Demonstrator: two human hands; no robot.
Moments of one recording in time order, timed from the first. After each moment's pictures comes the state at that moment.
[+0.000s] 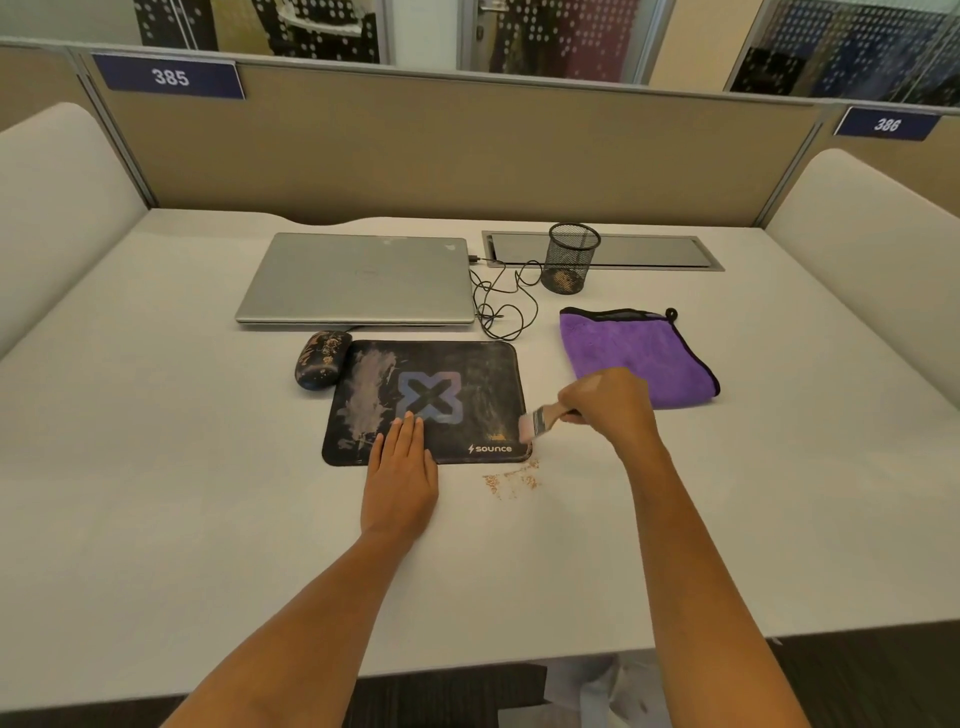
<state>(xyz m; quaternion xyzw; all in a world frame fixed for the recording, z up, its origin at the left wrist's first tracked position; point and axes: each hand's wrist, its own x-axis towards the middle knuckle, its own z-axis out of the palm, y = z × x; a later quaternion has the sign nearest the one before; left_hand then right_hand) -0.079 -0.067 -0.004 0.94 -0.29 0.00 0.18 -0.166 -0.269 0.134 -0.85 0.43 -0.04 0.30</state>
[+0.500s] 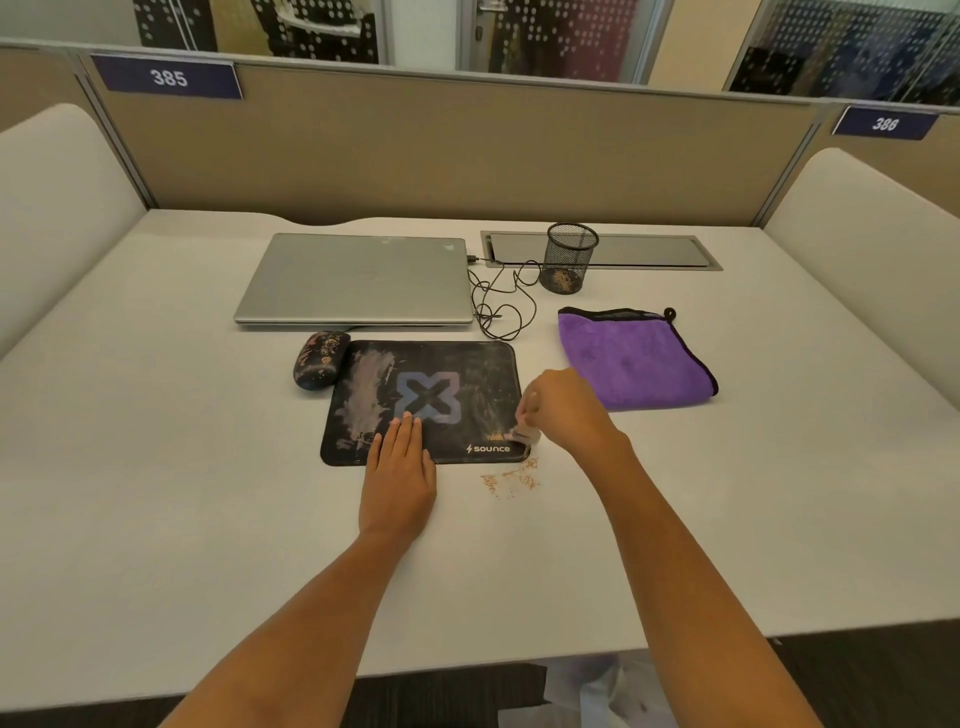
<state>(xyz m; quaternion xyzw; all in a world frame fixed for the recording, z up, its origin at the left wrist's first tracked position) -0.080 -0.067 -0.004 0.94 -0.29 0.00 0.19 -0.139 -0.246 0.125 -0.94 0.28 0.07 0.16</state>
